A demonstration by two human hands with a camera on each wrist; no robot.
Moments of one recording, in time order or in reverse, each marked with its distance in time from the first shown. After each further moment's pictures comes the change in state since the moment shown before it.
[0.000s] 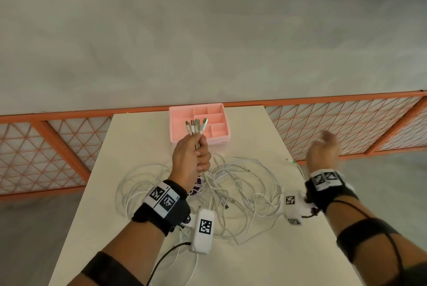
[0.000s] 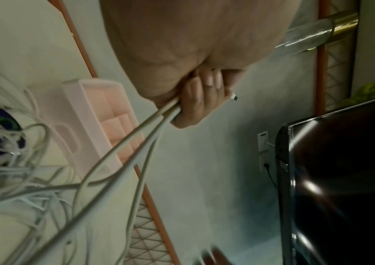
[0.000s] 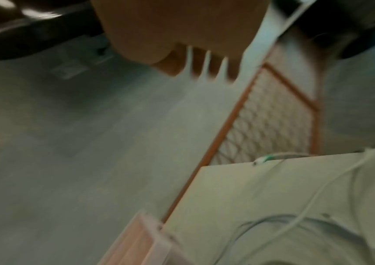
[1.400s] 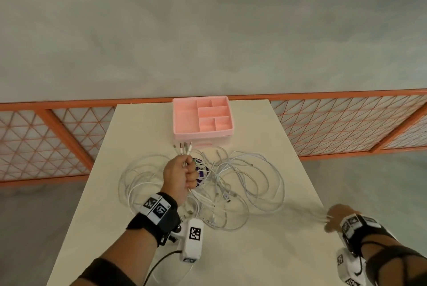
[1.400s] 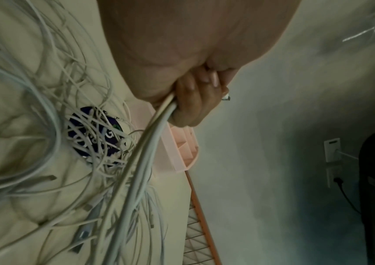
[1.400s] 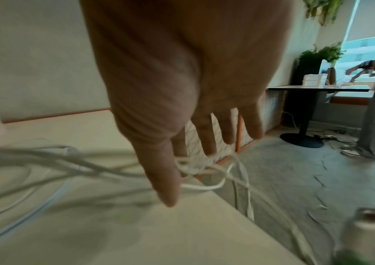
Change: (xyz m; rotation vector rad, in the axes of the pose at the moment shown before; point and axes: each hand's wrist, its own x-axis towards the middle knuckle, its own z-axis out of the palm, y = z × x) left_hand -0.003 -0.049 -0.064 -0.036 0.189 -0.178; right_hand 0.094 0.246 -0.100 -1.715 -0.783 0.062
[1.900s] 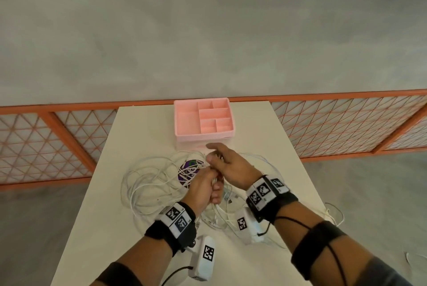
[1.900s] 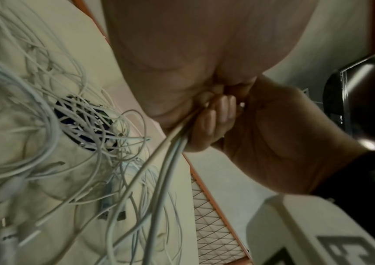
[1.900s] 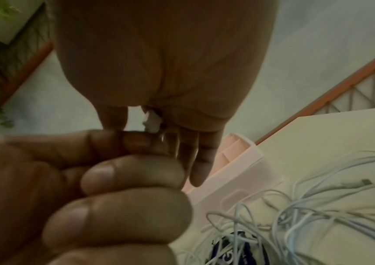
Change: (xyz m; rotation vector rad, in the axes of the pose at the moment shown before) left_hand -0.020 -0.029 0.031 0.275 -0.209 -0.090; right_hand -0.238 -0.256 -0.176 0.976 0.145 -1.072
